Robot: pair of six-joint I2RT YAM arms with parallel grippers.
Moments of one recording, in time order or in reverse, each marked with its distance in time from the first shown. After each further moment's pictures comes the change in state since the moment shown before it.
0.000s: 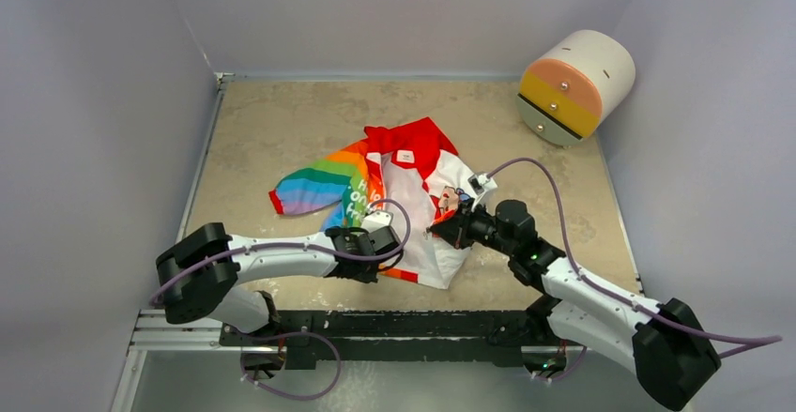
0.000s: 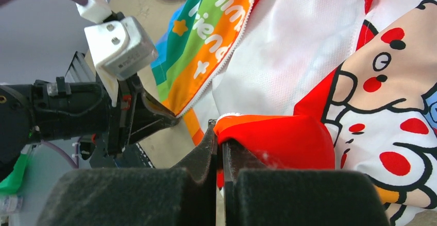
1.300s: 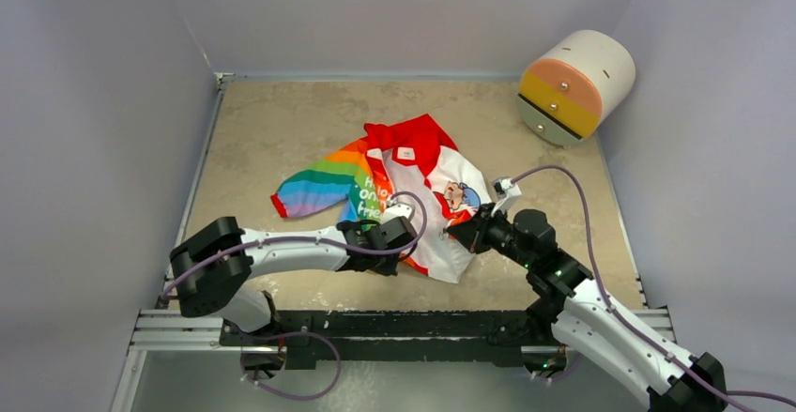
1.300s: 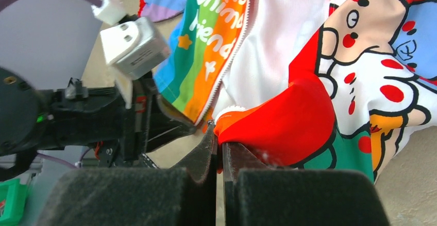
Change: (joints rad) left arm 0.002 0.101 0.098 0.149 0.087 0.074; right arm 0.000 -0.325 0.030 -0.345 0.138 0.045
